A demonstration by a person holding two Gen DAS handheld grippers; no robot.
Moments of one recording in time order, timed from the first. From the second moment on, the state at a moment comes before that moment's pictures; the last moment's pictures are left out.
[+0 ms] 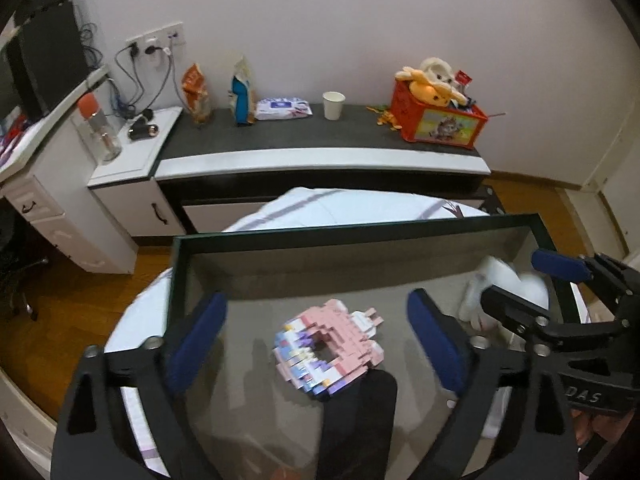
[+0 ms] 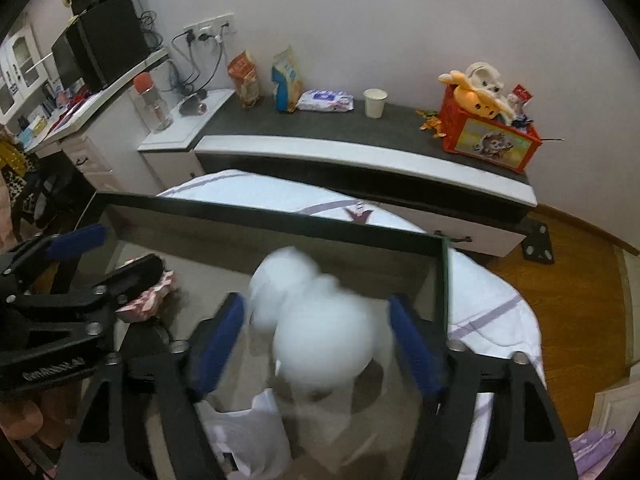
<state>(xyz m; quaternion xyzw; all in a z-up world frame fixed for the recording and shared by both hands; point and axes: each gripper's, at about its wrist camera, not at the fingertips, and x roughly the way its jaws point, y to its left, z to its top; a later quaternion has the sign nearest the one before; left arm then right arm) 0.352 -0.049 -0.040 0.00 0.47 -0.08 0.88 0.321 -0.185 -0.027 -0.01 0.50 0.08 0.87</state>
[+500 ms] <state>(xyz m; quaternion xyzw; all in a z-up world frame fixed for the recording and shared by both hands) 0.274 -0.030 0.020 0.00 0.43 -0.10 0.90 0.263 -0.175 0.012 -0.01 0.47 0.06 0.88</state>
